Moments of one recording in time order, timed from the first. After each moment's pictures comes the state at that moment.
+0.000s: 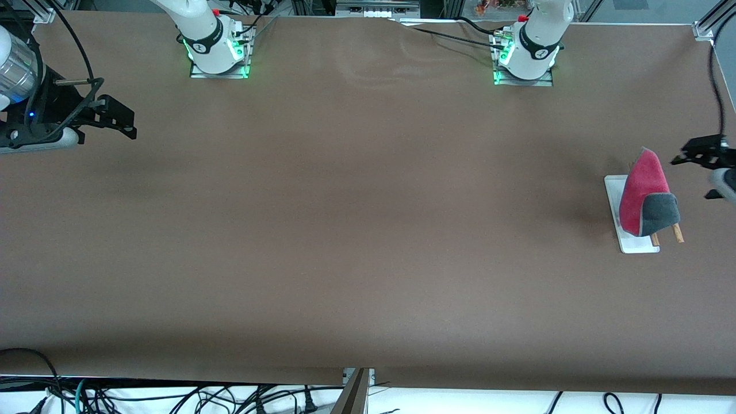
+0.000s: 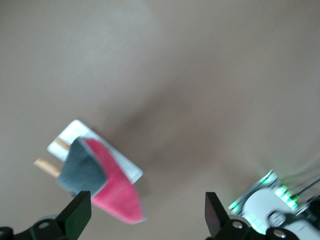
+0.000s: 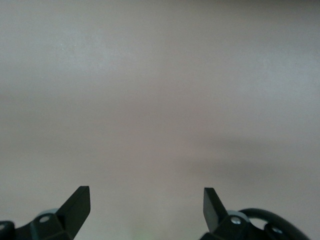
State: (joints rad) left arm 0.42 0.38 -0.39 -1.24 0.11 1.33 0.74; right arm 0.21 0.04 -0.10 -1.51 0.02 1.52 0.01
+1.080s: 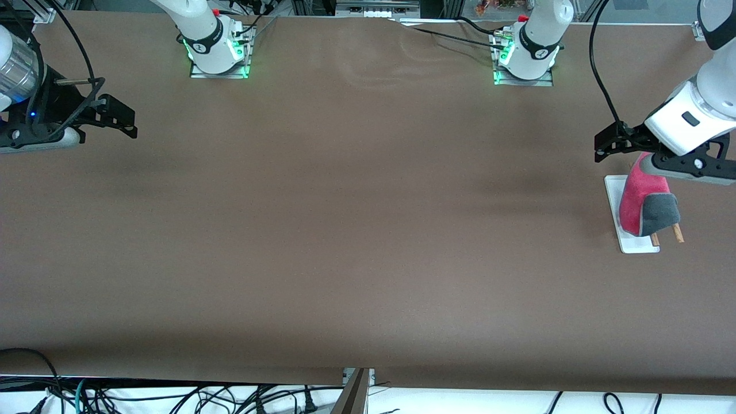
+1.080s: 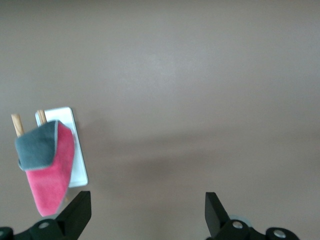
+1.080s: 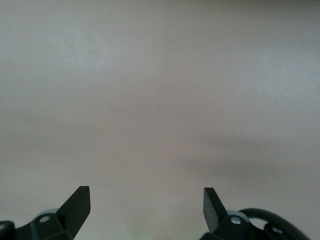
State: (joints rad) left arm 0.00 0.03 -0.09 -1.62 0.01 1.62 0.00; right arm 0.21 0.04 -0.10 -1.51 0.02 1.52 0.01
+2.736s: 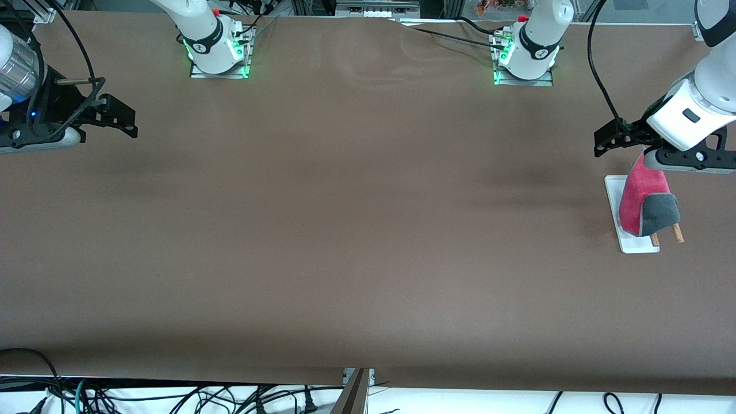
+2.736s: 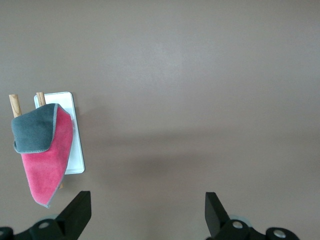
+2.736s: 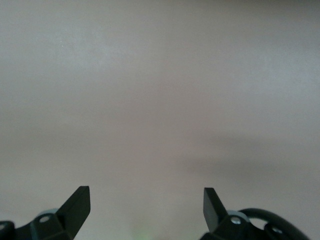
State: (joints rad) left arm -0.02 0.02 -0.05 -1.66 0.01 1.62 -0.03; right arm 0.21 0.04 -0.10 -1.51 0.02 1.51 0.01
